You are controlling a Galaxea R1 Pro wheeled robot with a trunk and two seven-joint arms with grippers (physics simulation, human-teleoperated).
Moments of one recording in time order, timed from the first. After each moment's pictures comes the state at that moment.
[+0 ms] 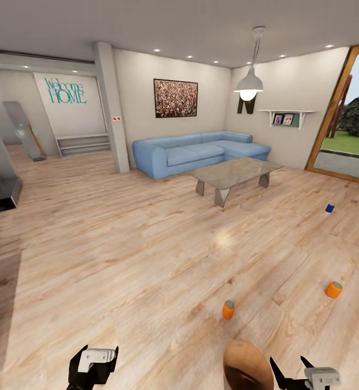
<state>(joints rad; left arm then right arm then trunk) 0.07 0.03 -0.01 -1.21 -0.01 -0.03 0.00 0.09 -0.02 -0.43 -1.09 0.02 -0.29 0.48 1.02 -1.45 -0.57</state>
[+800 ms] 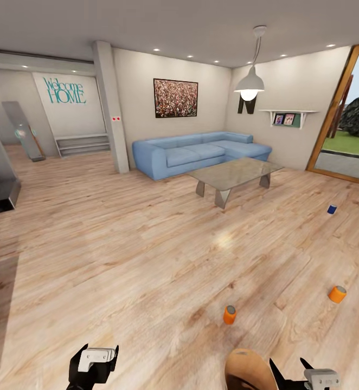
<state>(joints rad) 0.07 0.03 -0.01 -1.21 -0.01 -0.04 0.00 0.09 -0.02 -0.43 -1.08 0.02 -0.29 0.48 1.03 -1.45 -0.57</state>
